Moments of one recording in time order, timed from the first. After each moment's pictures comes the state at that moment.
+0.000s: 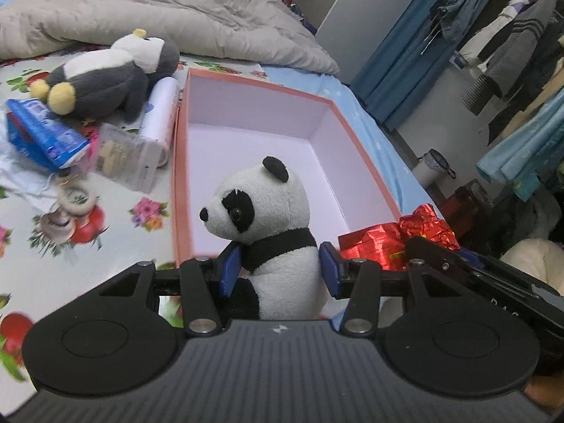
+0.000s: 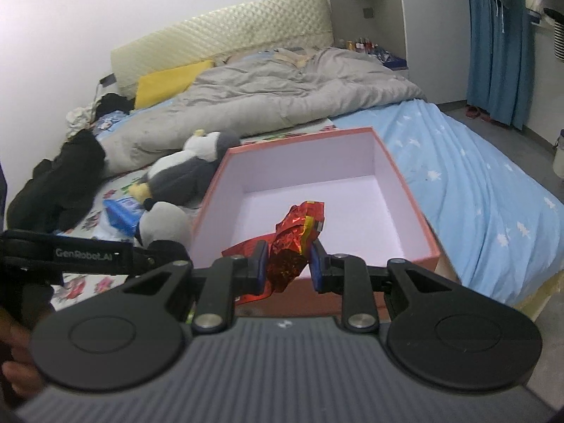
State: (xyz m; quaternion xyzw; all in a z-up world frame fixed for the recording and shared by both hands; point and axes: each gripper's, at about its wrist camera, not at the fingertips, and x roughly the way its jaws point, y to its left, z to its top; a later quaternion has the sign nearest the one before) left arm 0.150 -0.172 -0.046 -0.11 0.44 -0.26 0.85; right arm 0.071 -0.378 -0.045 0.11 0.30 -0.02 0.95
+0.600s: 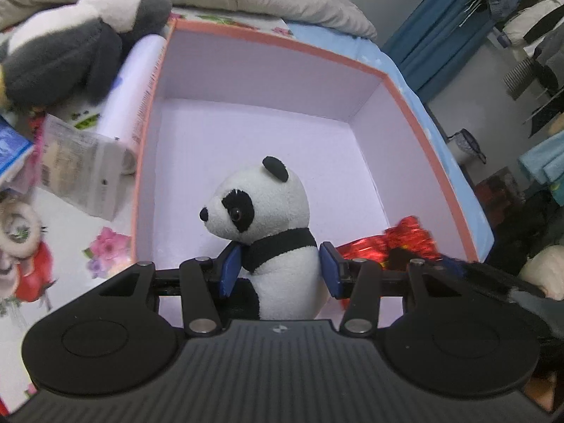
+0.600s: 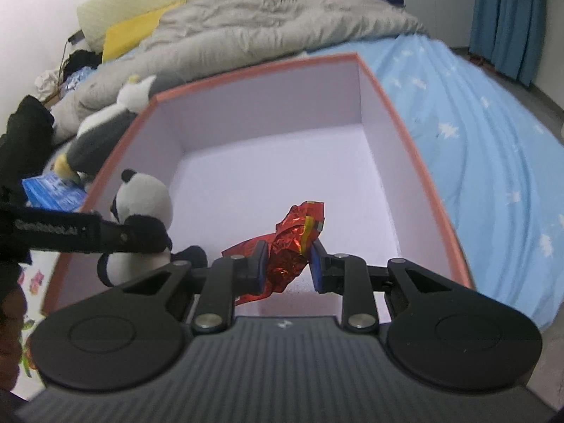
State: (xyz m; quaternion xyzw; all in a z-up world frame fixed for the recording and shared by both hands) left arm 0.299 -0.256 -0.133 -0.09 0.51 -0.23 0.82; right arm 0.191 -0.435 -0.139 0.11 0.40 -0.02 0.91
